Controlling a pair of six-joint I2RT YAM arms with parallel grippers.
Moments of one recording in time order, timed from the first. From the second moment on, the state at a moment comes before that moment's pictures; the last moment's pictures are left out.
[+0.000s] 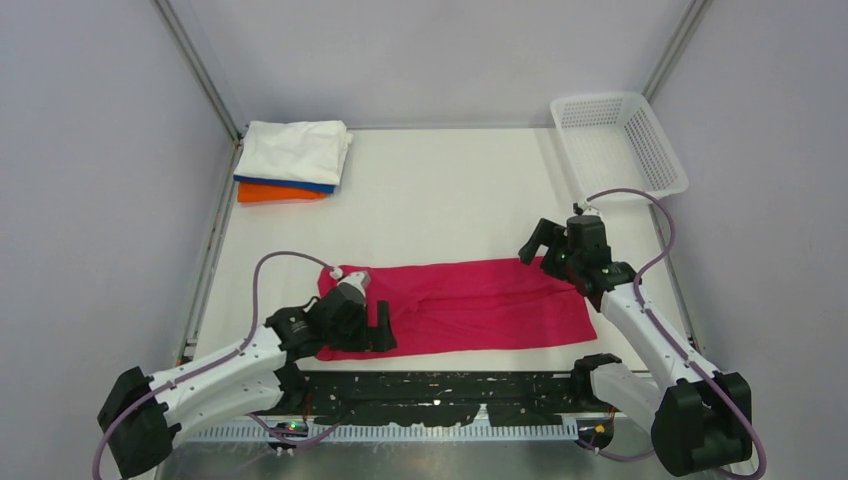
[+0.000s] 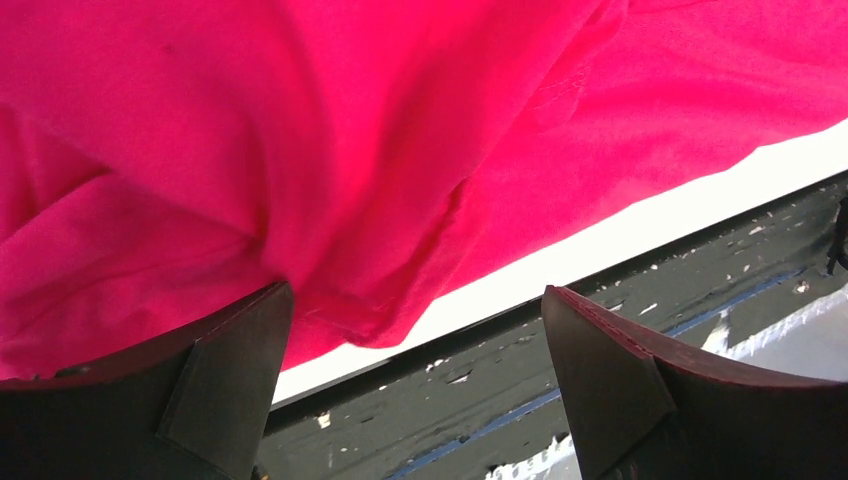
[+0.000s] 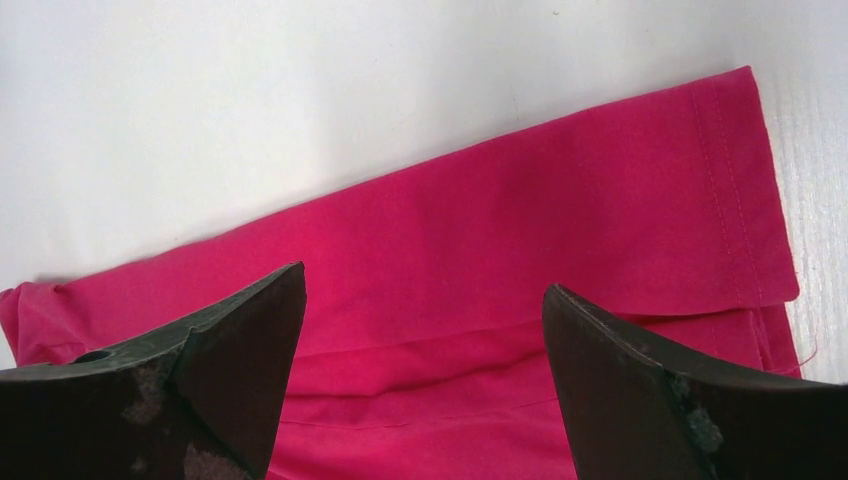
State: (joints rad) left arm -0.86 0.84 0.40 -0.51 0.01 -0.81; right arm 0.19 0.99 0.61 -0.36 -0.01 0.58
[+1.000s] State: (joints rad) left arm -0.51 1.62 0.91 -0.33 -0.01 -1.20; right arm 0.17 1.22 0.56 -0.28 -0.11 0.55
